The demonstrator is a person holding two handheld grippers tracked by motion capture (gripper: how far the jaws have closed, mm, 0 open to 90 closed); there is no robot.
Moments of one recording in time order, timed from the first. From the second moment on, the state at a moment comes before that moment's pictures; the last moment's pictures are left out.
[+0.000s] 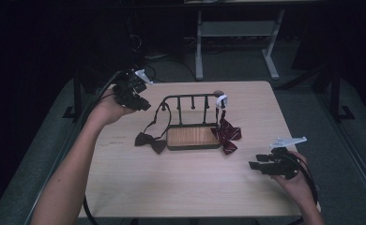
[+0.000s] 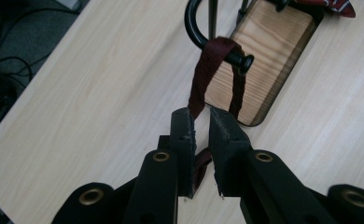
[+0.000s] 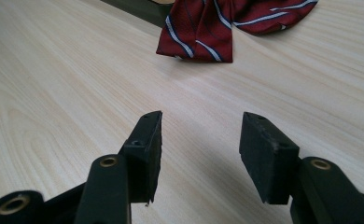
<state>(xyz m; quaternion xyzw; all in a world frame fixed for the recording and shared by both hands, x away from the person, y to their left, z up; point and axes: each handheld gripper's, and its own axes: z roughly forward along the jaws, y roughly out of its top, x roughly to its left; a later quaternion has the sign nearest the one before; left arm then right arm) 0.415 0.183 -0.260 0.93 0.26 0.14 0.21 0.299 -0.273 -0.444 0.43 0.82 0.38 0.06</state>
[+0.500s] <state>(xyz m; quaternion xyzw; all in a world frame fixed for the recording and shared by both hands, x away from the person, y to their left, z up) 0.410 0.196 -0.277 0.93 0.27 0.13 0.22 0.299 -0.272 -0.445 0.43 0.81 0.38 0.06</state>
